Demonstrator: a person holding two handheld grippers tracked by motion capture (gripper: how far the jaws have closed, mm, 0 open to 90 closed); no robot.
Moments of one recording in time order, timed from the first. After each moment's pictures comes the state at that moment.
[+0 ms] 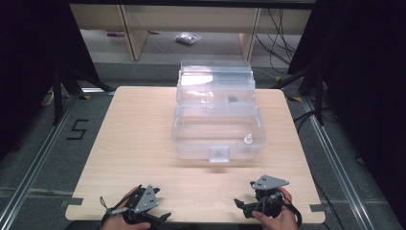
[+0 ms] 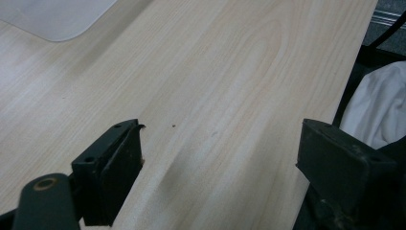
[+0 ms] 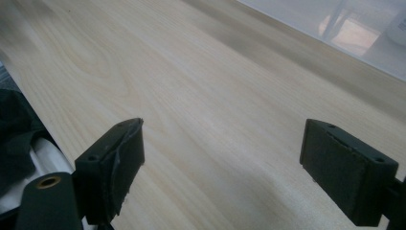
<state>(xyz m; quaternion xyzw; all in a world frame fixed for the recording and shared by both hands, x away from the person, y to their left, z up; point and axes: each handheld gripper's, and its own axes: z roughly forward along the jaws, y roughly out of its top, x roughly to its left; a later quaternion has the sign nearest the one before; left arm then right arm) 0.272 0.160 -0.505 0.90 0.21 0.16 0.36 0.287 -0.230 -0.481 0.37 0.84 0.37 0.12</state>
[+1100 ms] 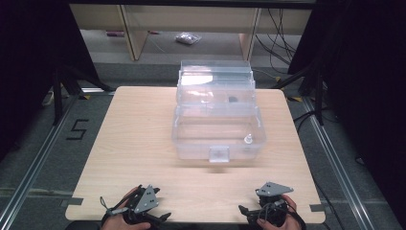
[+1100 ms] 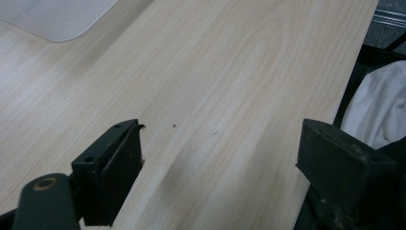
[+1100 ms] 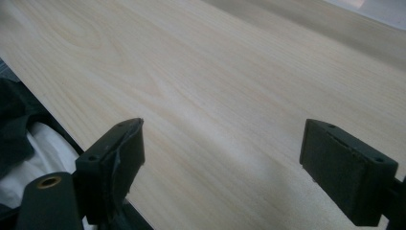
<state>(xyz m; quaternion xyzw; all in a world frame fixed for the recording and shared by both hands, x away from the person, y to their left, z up) 0.272 0.160 -0.504 0.90 0.21 0.16 0.36 0.271 -0.241 -0.488 0.40 0.84 0.34 0.12</state>
